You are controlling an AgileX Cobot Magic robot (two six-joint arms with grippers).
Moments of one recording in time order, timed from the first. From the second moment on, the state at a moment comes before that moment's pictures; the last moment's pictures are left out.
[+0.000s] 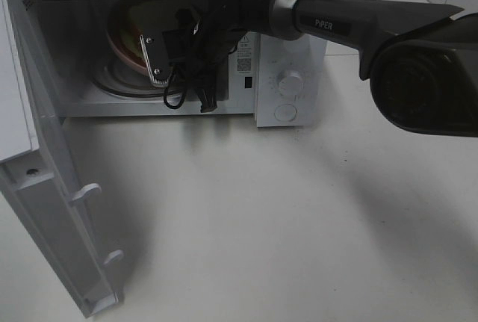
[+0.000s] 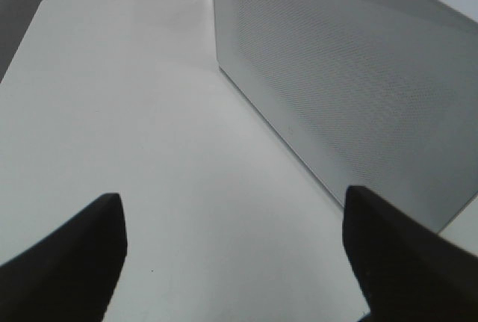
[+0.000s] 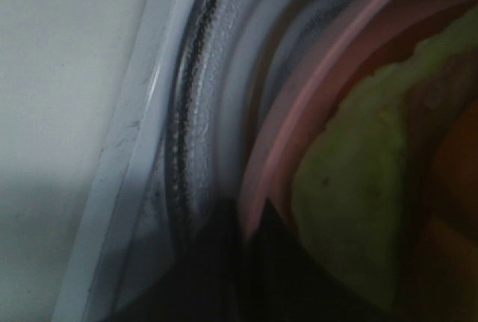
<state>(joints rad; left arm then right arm) -0.01 -0.01 -0.52 -0.09 1.07 0.08 0.59 2.55 -2.22 0.18 0.57 -1.49</state>
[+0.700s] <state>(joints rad) -0.01 -0.01 -0.52 -0.09 1.07 0.08 0.59 2.51 -2.24 0.20 0.74 -1.48</state>
